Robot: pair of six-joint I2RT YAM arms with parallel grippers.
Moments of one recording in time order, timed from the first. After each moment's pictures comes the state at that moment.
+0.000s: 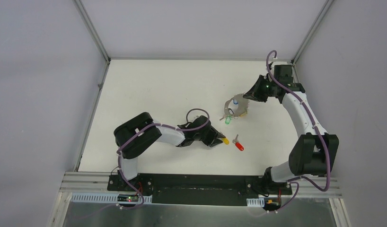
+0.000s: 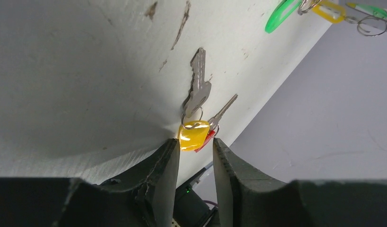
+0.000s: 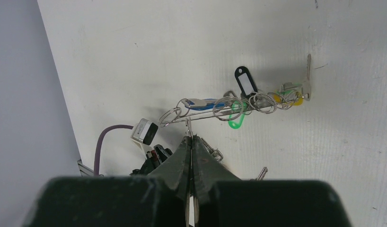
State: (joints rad) left arm -0.98 1.88 0.85 0.33 0.01 -1.76; right arm 0.04 1.47 1.24 -0.65 -0.47 0.48
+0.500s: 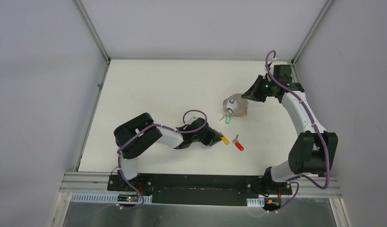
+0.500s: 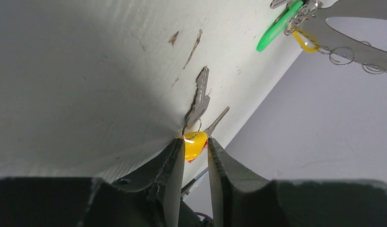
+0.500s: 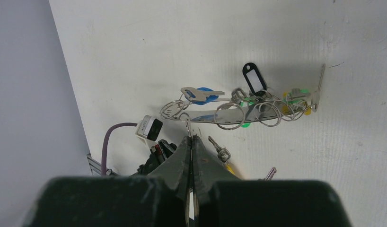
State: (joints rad) left arm -0.98 1.88 0.79 0.44 -0.05 -1.82; right arm 0.04 1.49 1.24 -0.64 -0.52 0.50
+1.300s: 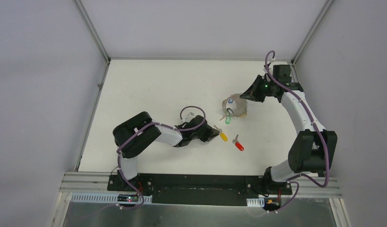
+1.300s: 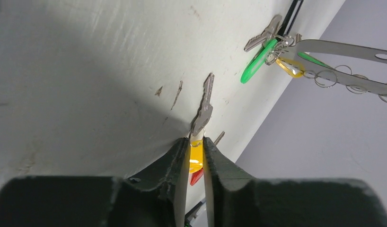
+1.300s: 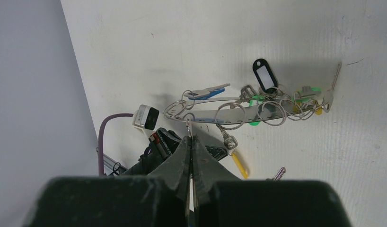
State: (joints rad) left arm -0.95 1.88 0.80 0.42 -0.15 -1.72; right arm 0.04 1.50 1.24 -0.63 -0.57 0.52
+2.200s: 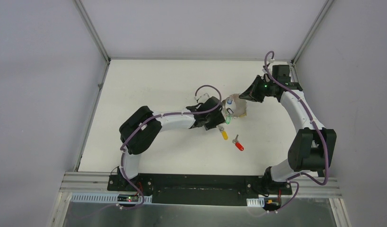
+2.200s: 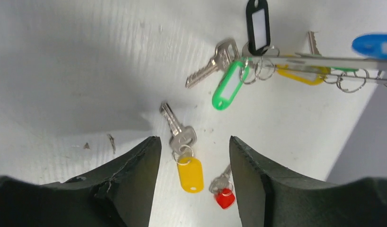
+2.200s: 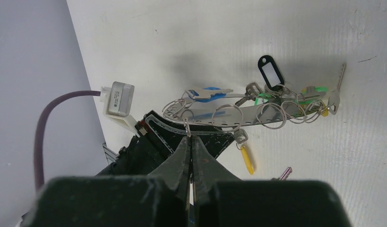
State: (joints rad) left arm -0.93 1.94 1.22 -0.03 -0.13 -1.23; right arm 0.04 1.52 1.24 -0.62 -0.59 0.53
